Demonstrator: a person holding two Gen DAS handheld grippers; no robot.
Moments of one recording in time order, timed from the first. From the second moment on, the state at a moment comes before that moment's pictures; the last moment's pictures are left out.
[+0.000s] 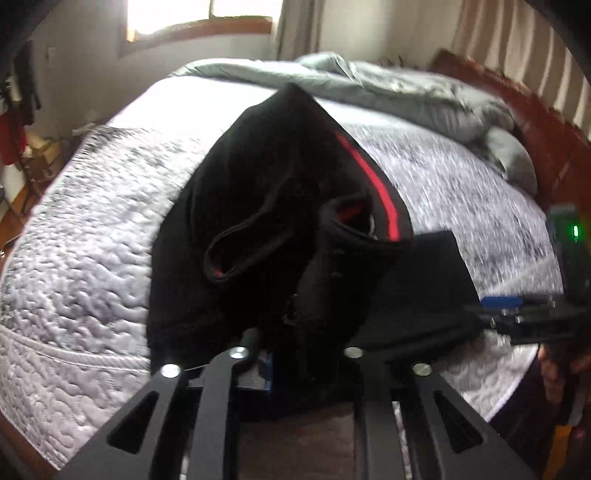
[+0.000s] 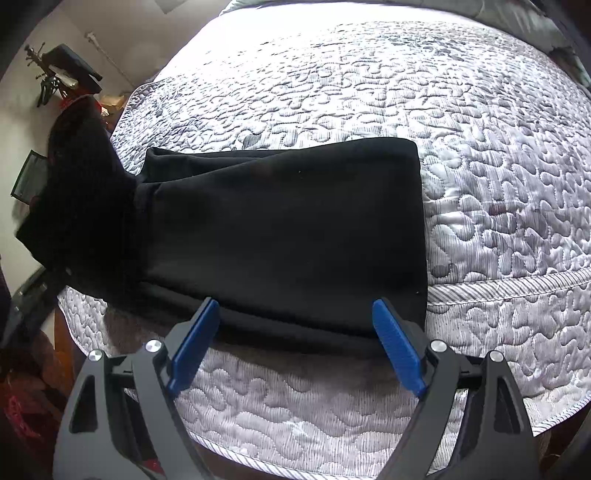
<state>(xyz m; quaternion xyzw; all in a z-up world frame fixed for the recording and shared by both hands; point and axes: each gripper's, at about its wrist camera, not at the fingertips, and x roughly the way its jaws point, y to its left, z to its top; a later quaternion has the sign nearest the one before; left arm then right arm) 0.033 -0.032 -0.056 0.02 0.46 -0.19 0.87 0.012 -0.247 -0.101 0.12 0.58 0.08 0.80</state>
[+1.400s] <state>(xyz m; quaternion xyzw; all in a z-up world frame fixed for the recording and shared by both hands) 0.050 0.060 -0.091 -0.05 0.54 -0.08 0.84 0.065 -0.123 -0.099 0.11 0.60 0.23 0.76</state>
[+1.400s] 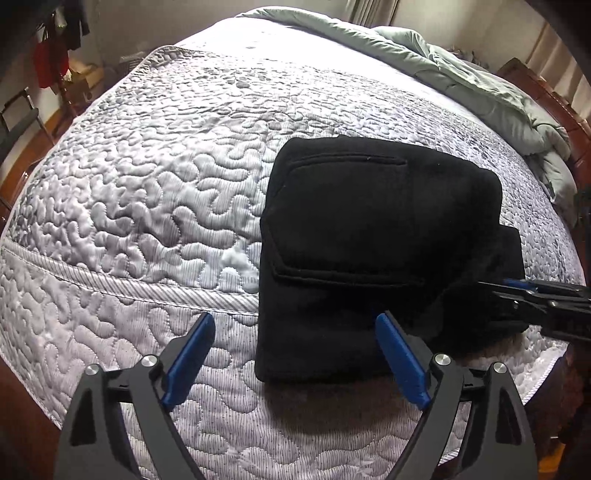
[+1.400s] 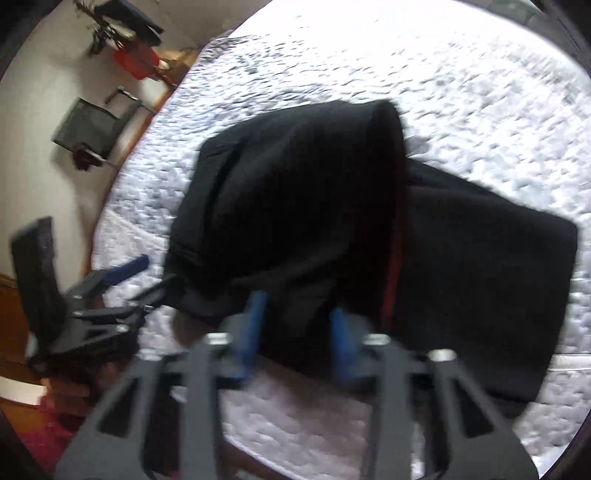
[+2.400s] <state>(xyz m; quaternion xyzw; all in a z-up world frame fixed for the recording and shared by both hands) 0.067 0.045 -0.092 -0.04 0.54 -0.12 0.83 0.071 -0.167 -0.075 0.12 0.58 0.22 0.78</state>
